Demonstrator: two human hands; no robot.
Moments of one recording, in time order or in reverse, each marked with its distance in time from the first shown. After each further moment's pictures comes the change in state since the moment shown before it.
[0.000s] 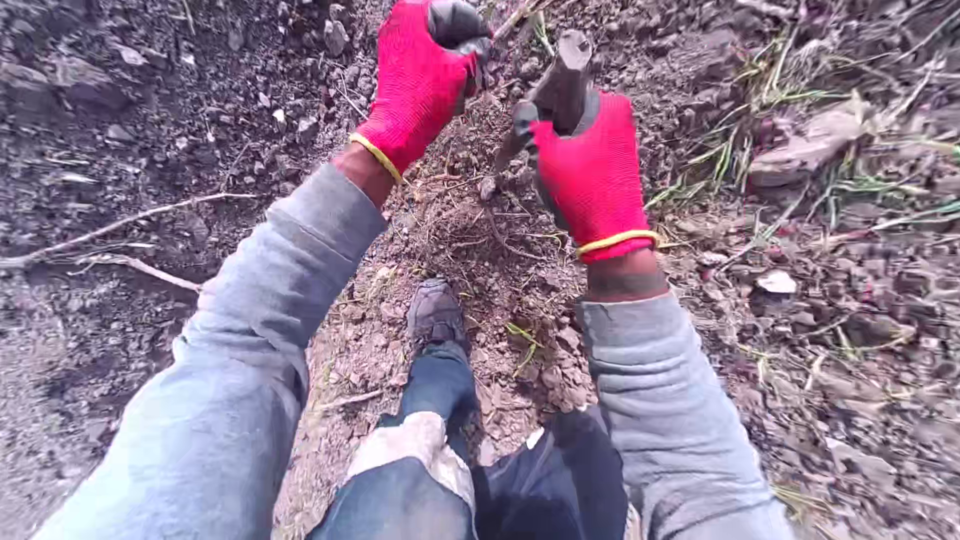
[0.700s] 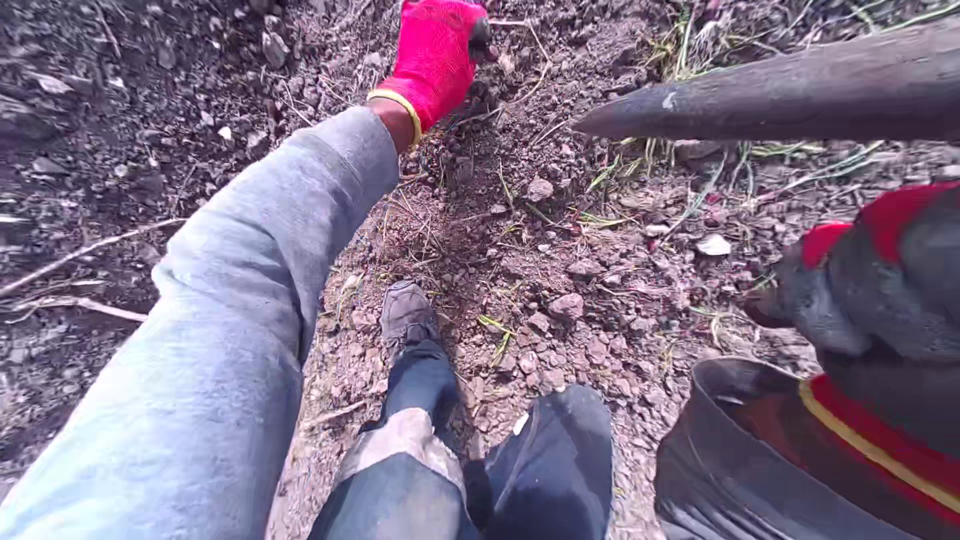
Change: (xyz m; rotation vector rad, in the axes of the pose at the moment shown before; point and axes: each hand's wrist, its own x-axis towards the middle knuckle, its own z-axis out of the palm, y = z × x) left_hand 0.055 0.023 0.078 0.712 -0.243 0.265; right_hand -0.163 0.129 -0.160 0.480 0.090 -0.500
